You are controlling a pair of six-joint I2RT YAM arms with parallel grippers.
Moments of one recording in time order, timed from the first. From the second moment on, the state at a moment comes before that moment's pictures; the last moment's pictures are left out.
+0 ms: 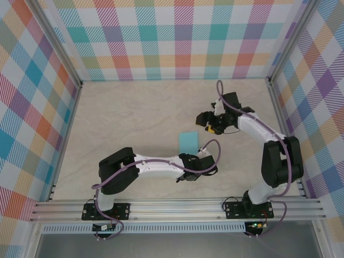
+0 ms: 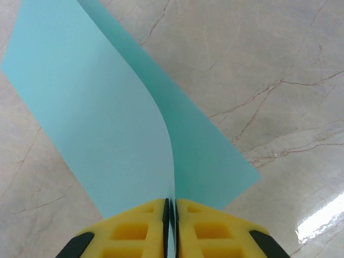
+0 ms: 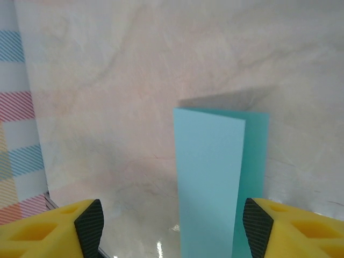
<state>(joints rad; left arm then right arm) -1.27 1.94 1.31 -0.60 -0.53 -0.37 0.24 1.58 1.13 -0.56 -0.61 0.54</state>
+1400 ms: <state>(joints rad) -1.01 1.69 1.04 -0.34 -0.07 -0.56 0.41 1.53 0.57 -0.24 -0.72 0.69</state>
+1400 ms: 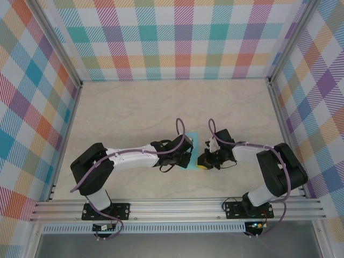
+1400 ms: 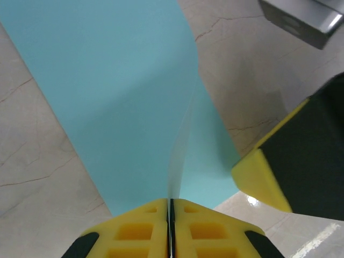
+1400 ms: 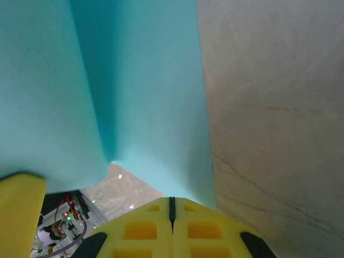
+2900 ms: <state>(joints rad) -0.91 1.75 0.98 -0.26 -0.01 -0.55 0.44 1.58 0.65 -0.36 -0.63 0.63</state>
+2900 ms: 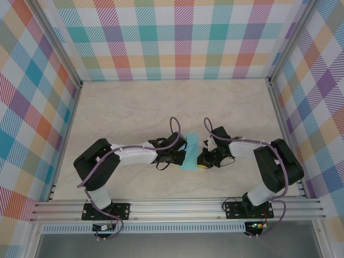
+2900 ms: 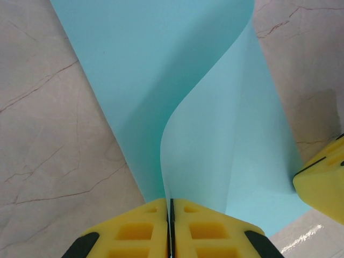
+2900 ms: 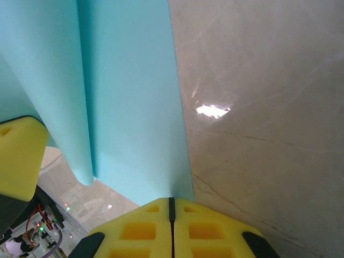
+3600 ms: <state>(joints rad) -0.91 1.79 1.02 -0.27 -0.02 -0.52 0.45 1.58 0.66 -0.37 -0.62 0.62</state>
